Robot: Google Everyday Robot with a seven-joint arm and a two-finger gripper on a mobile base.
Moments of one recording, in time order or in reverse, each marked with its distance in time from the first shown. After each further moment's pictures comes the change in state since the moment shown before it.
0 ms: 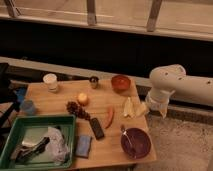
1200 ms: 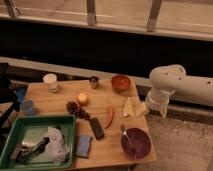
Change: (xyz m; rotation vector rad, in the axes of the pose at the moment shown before) arm 0.000 0.000 0.000 0.000 0.000 0.000
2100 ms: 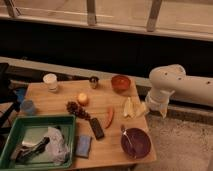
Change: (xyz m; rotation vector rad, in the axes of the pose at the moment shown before) arm 0.004 0.002 -0.004 0.032 -0.013 -0.018
